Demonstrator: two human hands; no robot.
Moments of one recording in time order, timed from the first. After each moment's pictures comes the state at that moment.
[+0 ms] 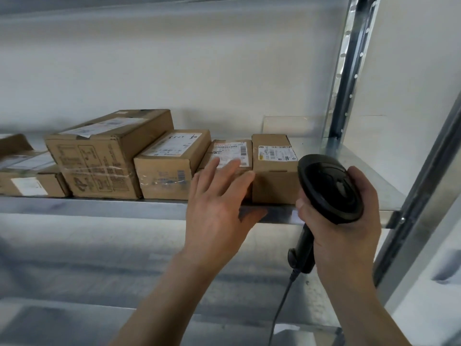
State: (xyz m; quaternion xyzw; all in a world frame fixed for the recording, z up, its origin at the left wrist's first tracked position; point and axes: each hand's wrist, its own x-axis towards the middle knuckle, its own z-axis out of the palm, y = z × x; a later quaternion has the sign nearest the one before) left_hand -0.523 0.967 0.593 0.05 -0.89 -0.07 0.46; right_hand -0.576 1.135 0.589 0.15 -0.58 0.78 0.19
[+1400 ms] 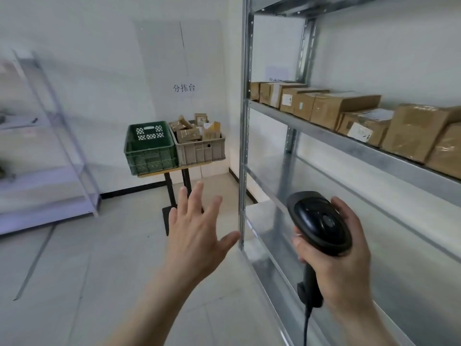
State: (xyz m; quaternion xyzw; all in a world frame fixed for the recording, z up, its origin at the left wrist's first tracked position) left_hand 0.085 0.578 0.526 0.68 -0.71 0.03 0.20; right_hand -0.140 0.609 0.512 0.47 -0.49 0.66 -0.33
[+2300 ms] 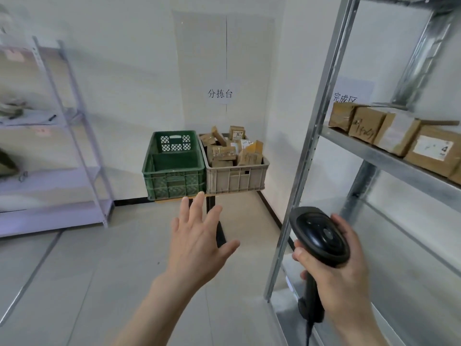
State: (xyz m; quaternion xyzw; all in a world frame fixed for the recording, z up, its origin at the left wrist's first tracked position) left_hand 0.277 0.250 0.507 0.73 -0.66 0.01 0.20; right_hand 0.041 0.253 0.494 0.50 -0.50 0.59 -0.39
